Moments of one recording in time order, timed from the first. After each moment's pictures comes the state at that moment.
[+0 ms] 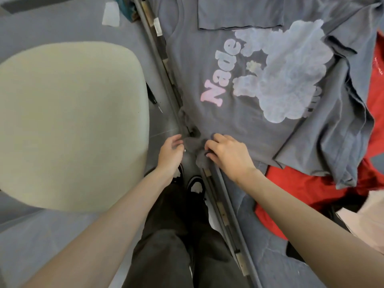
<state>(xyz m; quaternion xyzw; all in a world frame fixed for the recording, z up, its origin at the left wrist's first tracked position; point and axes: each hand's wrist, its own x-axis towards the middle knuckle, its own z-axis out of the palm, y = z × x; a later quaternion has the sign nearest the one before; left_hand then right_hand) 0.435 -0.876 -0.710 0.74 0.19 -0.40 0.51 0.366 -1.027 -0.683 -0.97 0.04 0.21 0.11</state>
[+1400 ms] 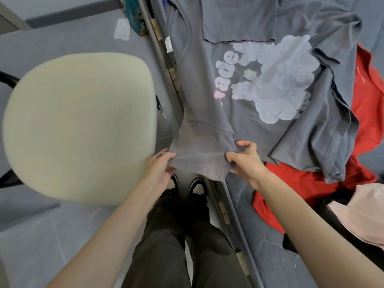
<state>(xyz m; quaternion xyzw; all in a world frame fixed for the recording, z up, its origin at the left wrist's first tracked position) 0.421 -0.839 -0.669 0.56 0.40 -0.36 0.63 0.339 -1.025 -0.641 -0.52 0.53 0.14 0.65</state>
